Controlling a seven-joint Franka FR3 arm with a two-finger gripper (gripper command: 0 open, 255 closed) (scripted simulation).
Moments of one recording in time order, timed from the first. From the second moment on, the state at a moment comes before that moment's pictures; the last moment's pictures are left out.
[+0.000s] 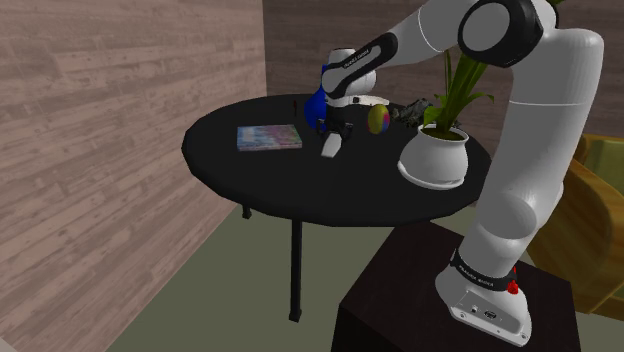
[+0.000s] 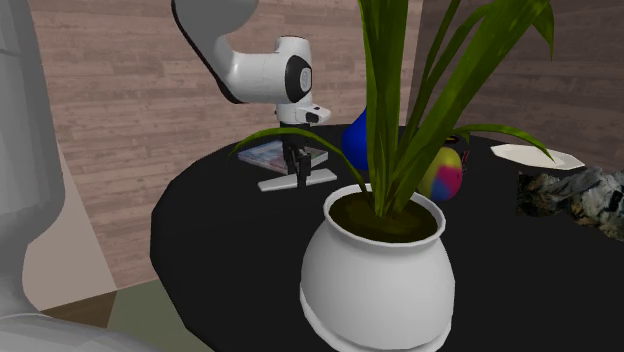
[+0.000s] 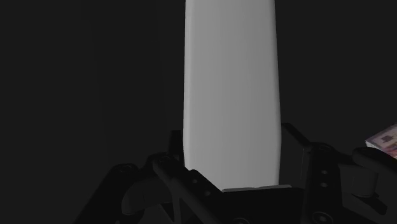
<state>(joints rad) -0.22 0.19 -0.07 -1.98 0.01 2.18 0.90</state>
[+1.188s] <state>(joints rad) -0.22 0.11 -0.07 -1.83 0.01 1.95 0.90</state>
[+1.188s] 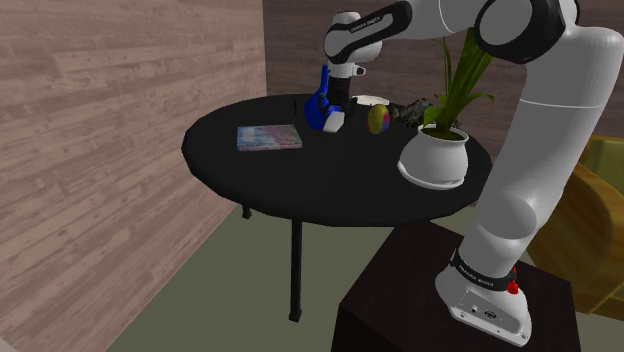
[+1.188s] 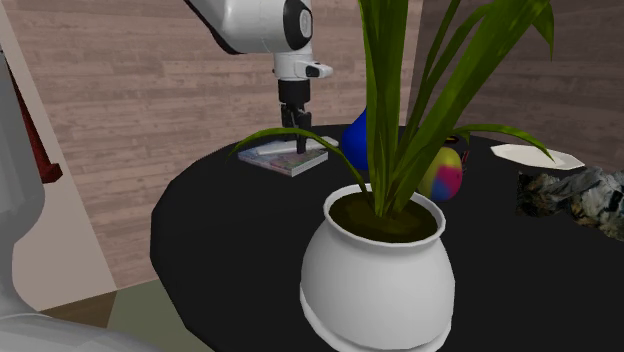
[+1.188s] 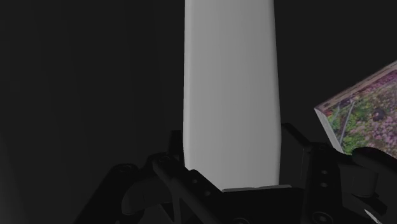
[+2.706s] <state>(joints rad) -0.35 0.06 -0.18 -1.75 0.01 1.81 0.66</state>
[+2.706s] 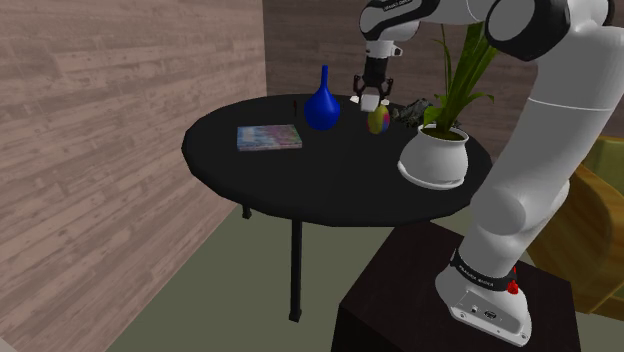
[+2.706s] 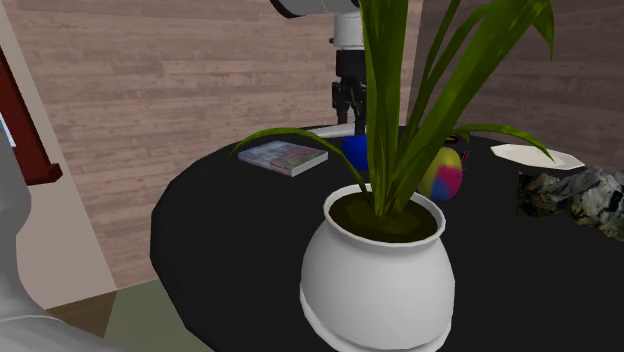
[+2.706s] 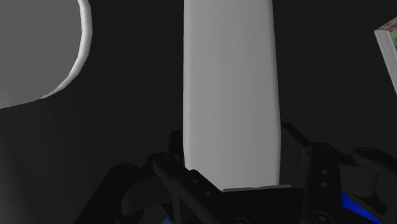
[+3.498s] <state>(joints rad) -0.51 0.16 -0.31 -1.61 0.05 1.77 0.37</state>
